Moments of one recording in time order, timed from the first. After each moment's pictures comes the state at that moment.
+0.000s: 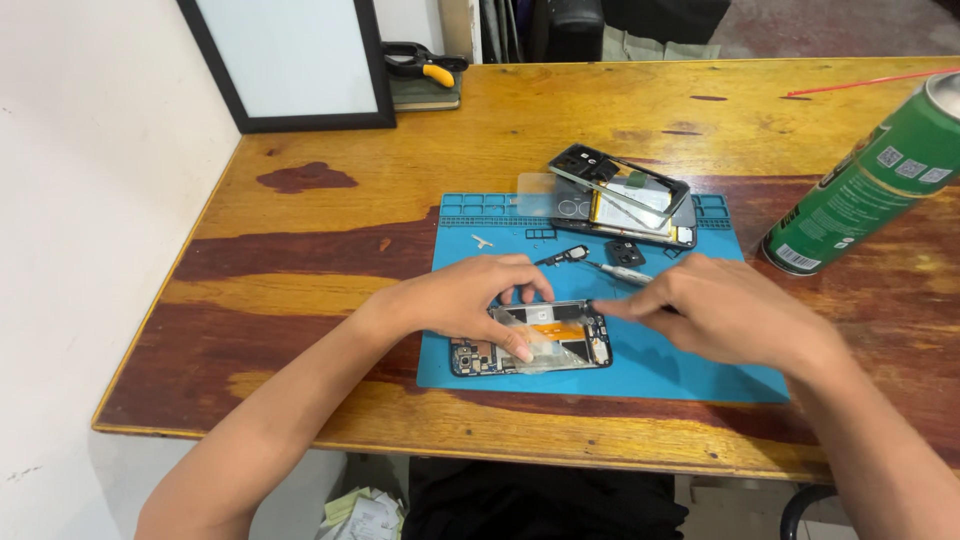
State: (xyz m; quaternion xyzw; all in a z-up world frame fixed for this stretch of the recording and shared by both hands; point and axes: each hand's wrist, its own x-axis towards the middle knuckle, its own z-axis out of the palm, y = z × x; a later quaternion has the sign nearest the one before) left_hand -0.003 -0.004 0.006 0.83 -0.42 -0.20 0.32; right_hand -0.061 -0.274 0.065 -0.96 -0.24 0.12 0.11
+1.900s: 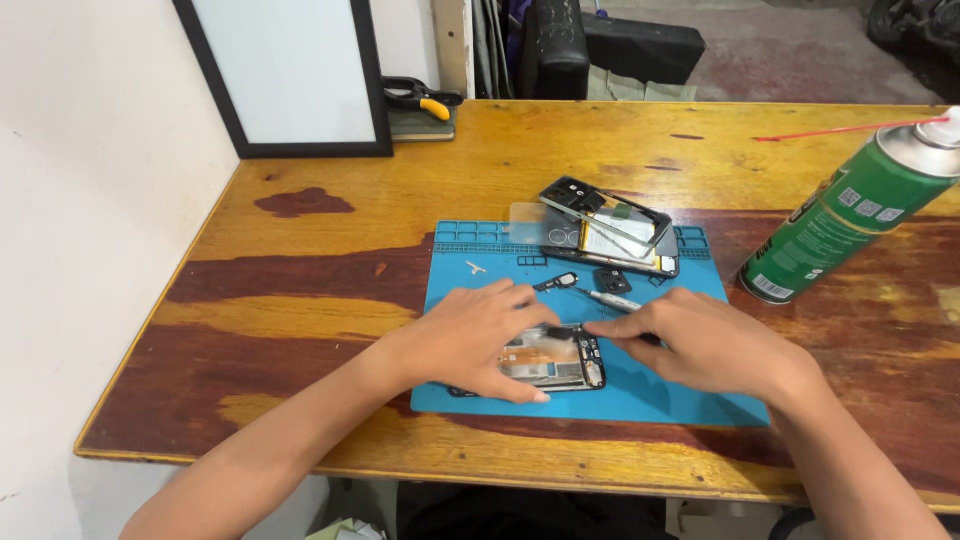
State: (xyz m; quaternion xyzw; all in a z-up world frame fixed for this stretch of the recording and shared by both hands) left_hand -0.035 -0.010 0.020 0.84 -0.50 0.02 0.22; right_hand -0.067 -0.278 0.071 -0.96 -0.22 0.14 0.13
